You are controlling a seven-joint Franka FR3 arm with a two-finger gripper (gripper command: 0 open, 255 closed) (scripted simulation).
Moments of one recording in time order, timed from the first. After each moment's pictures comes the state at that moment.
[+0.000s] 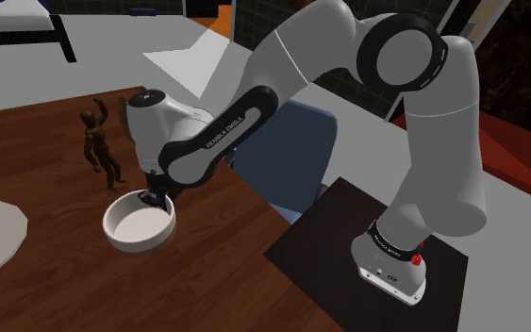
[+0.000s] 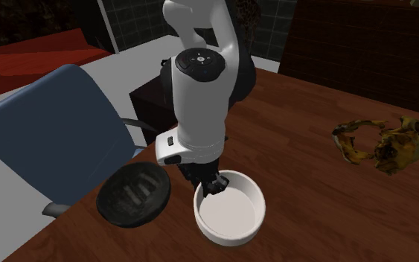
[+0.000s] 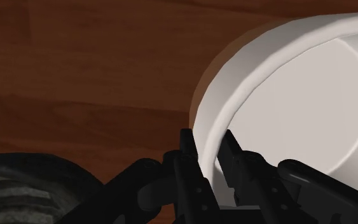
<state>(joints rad) 0.32 0.60 0.30 -1.82 -0.28 2.39 0.81</state>
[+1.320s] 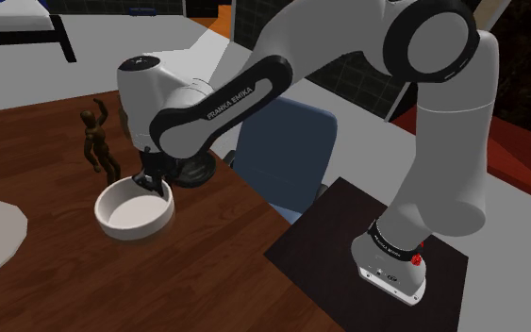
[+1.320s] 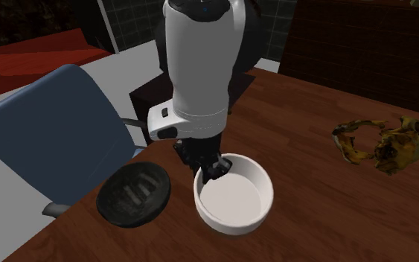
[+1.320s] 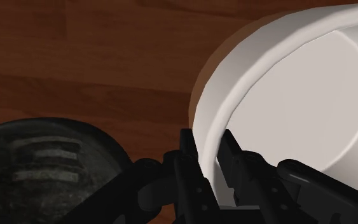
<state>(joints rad) 0.30 0.49 0.34 -1.81 -0.23 2.27 0.77</state>
